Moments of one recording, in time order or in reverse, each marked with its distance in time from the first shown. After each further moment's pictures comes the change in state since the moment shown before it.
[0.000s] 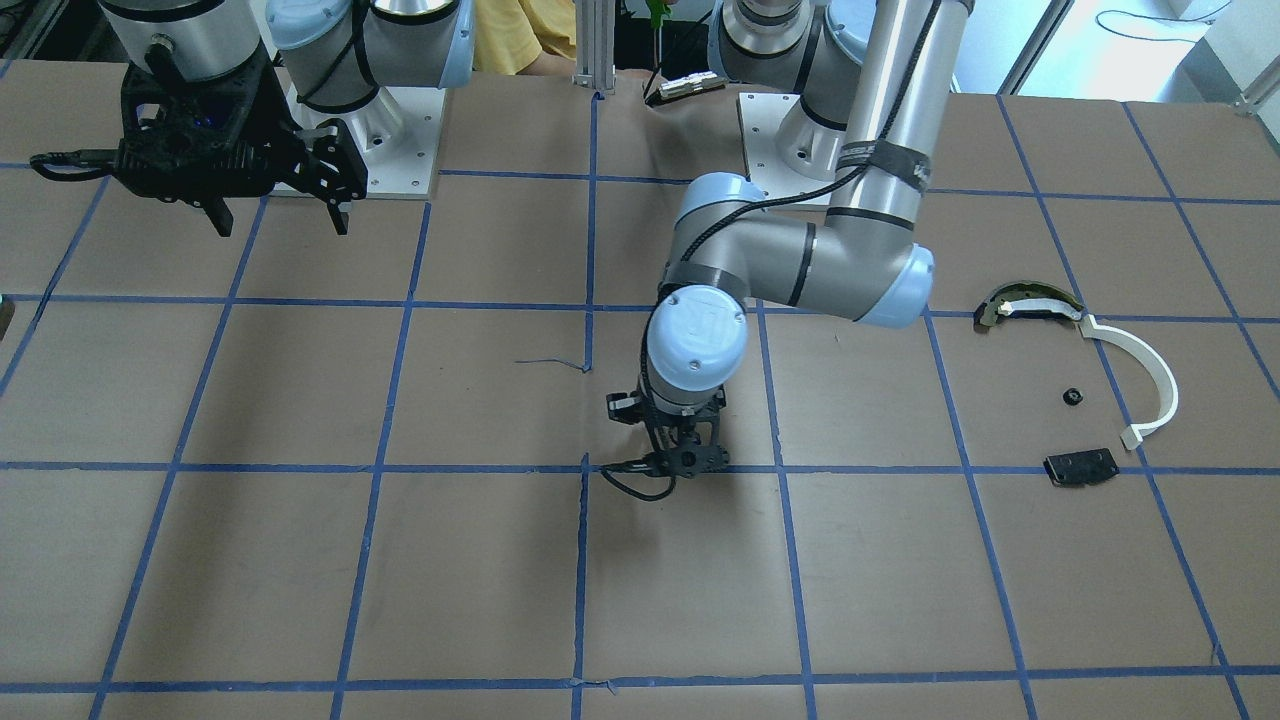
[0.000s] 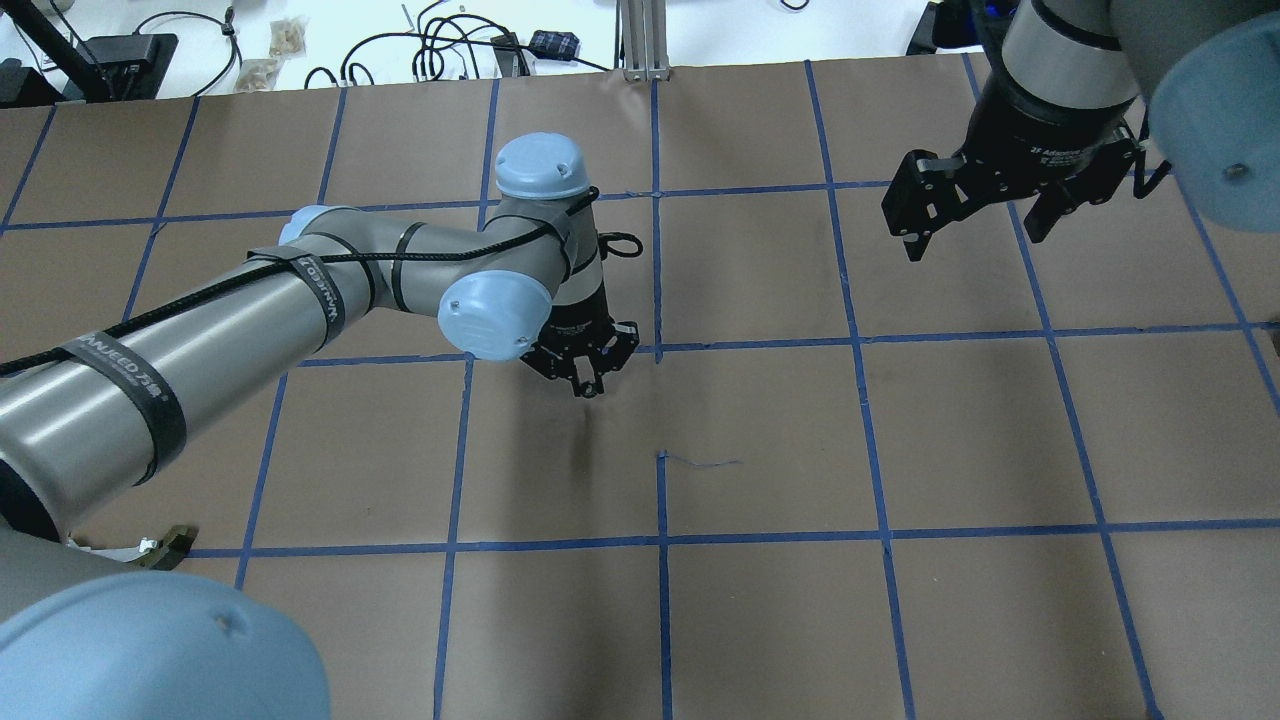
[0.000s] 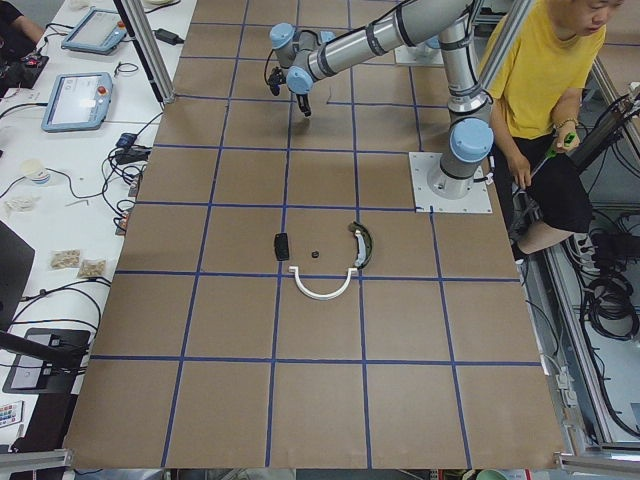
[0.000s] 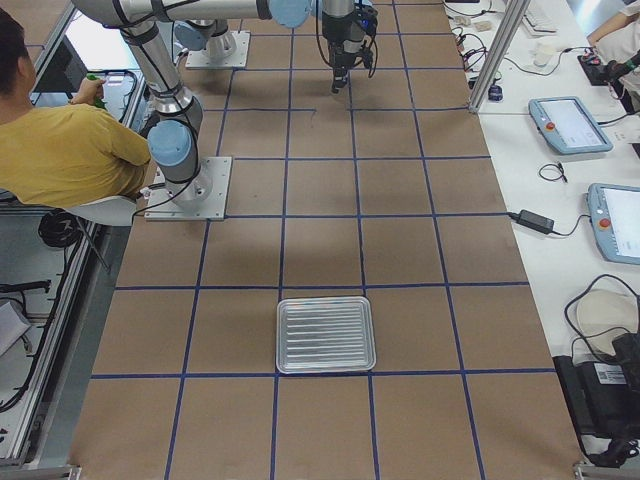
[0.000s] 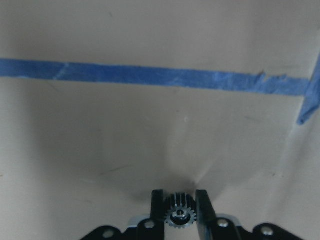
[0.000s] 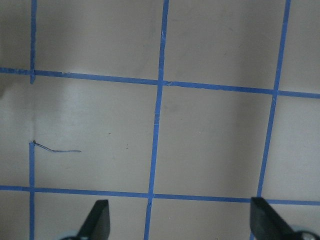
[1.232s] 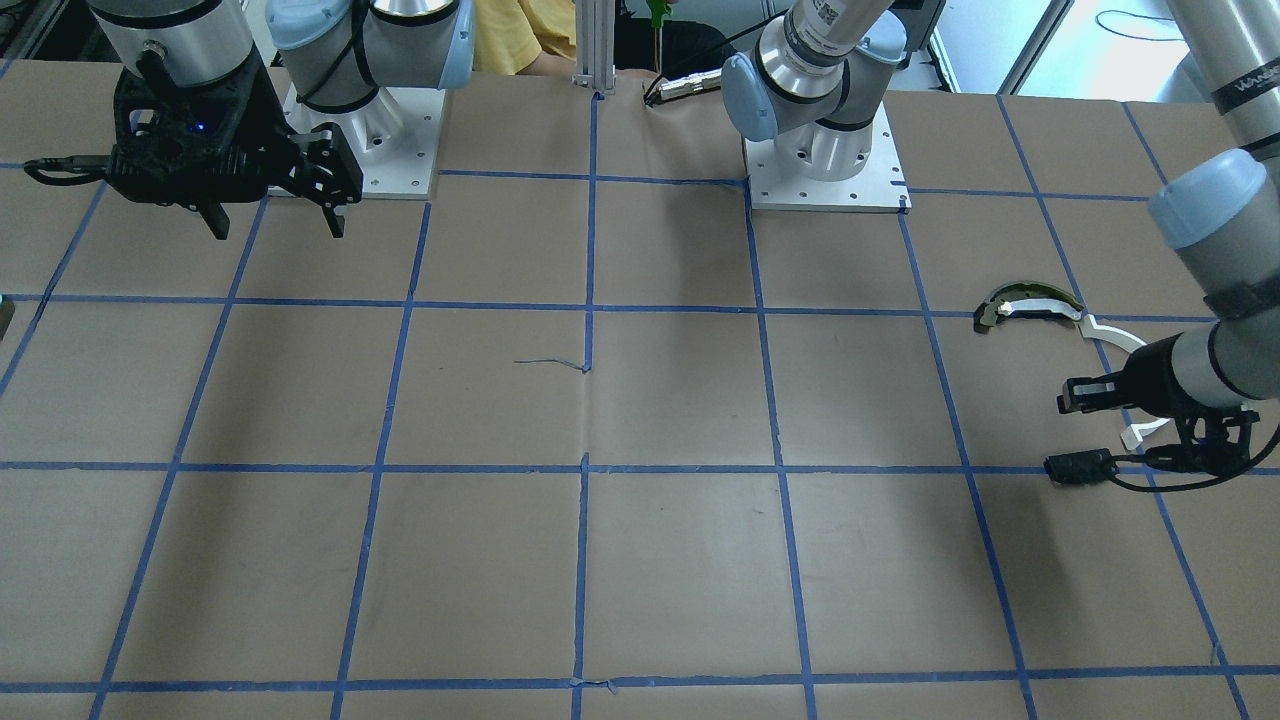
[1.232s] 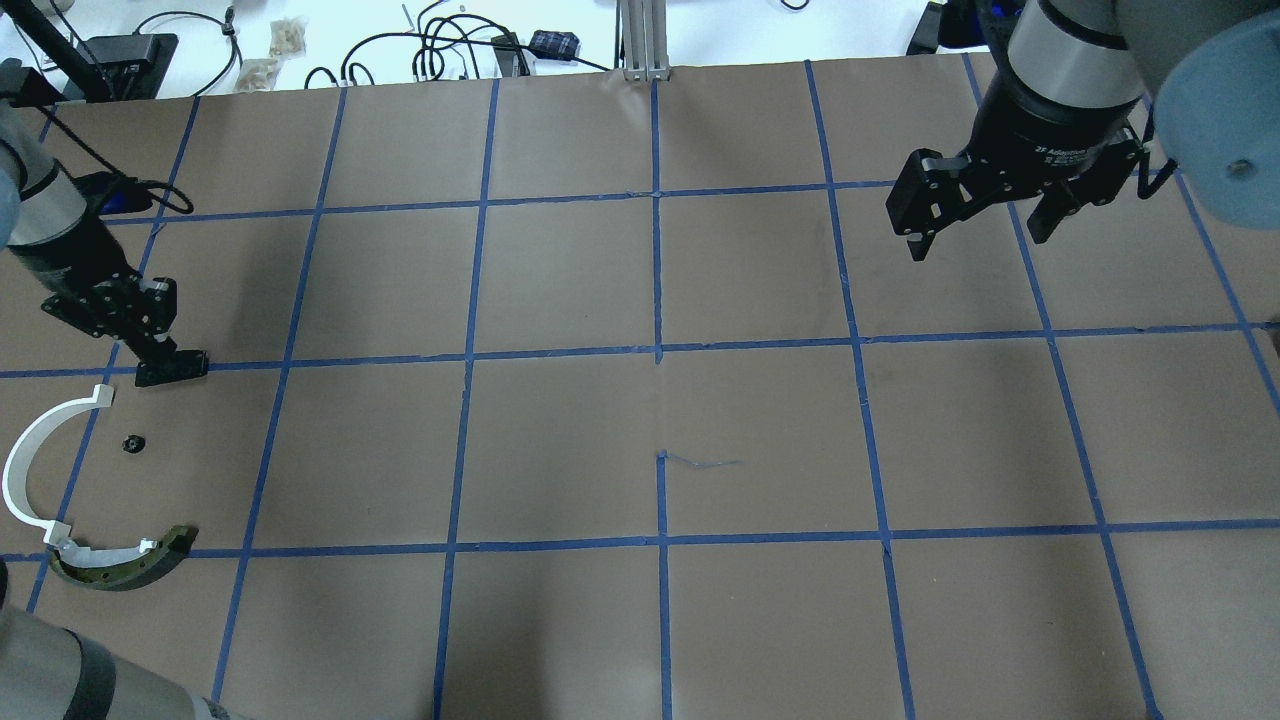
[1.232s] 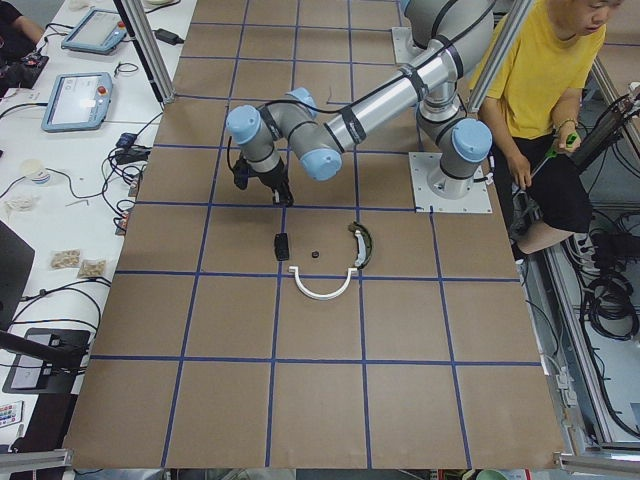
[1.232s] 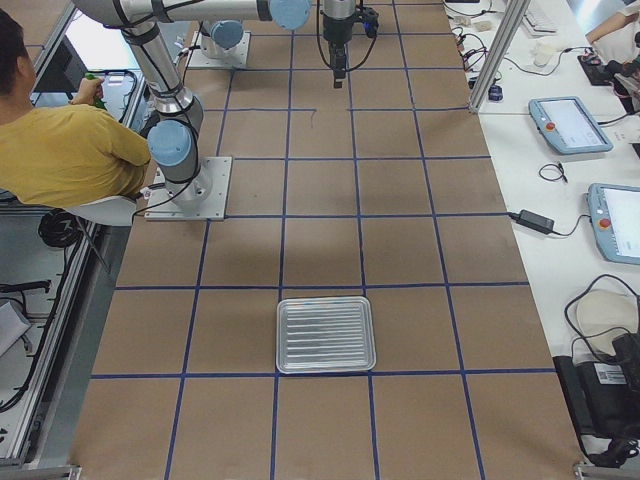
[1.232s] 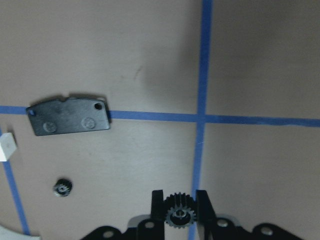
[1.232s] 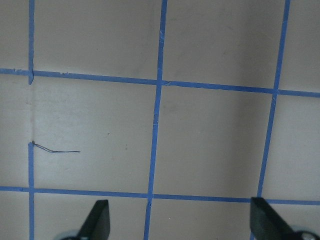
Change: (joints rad) left arm 0.791 0.093 0.064 -0.222 0.208 0.867; right arm -0.011 0.002 0.002 0.000 0.004 -0.005
